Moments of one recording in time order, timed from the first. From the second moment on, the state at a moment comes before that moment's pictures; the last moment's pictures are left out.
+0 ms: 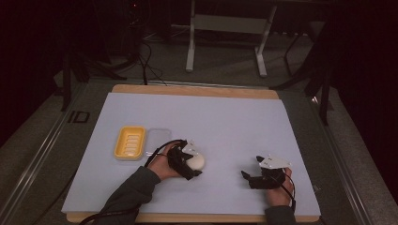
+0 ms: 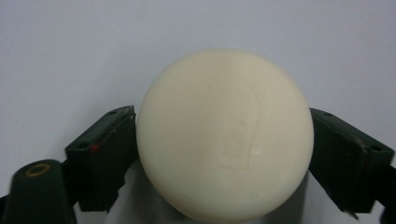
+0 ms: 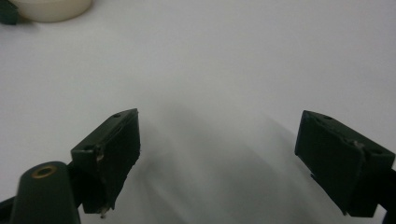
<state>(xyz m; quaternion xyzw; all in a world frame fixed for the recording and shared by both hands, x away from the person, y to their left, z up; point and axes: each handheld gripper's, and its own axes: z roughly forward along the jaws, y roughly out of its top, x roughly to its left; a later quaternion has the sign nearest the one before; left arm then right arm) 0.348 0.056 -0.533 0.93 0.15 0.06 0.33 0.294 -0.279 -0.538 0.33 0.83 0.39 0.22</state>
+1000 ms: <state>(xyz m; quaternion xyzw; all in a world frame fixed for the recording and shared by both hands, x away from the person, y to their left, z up) 0.336 0.072 -0.522 0.95 0.13 0.06 0.29 0.293 -0.279 -0.538 0.33 0.83 0.39 0.22</state>
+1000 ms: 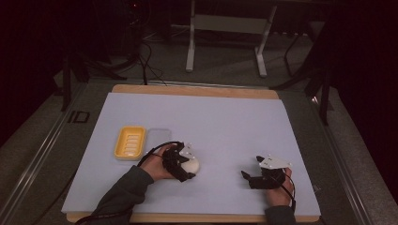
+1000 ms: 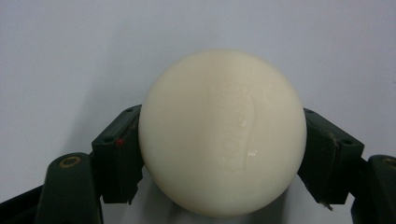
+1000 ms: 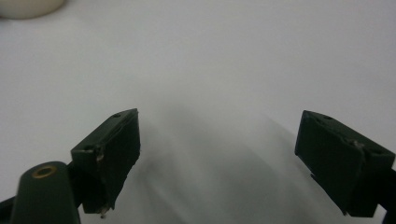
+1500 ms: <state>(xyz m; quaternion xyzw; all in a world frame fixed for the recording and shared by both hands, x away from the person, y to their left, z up) 0.331 0.094 -0.520 0.95 0.15 0.06 0.28 0.293 -0.279 -0.538 0.33 0.83 0.39 0.22</state>
